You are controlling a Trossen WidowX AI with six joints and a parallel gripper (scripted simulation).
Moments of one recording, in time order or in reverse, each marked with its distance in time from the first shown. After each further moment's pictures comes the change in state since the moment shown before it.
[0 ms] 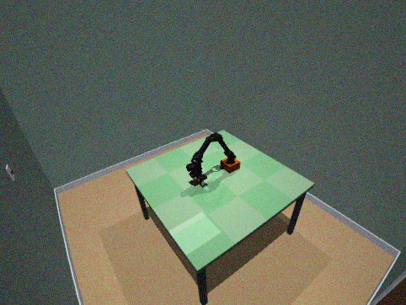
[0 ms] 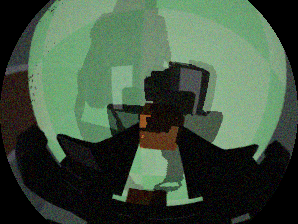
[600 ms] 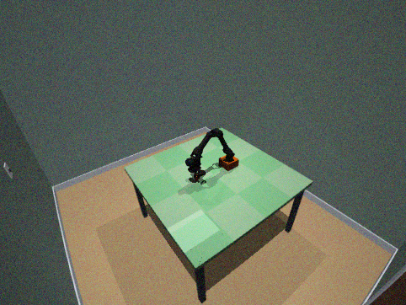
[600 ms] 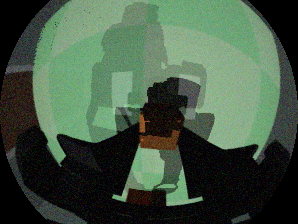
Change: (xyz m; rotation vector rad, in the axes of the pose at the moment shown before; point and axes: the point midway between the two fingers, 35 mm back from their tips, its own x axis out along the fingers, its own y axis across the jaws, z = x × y) arm -0.023 -0.001 0.001 0.000 -0.073 -0.004
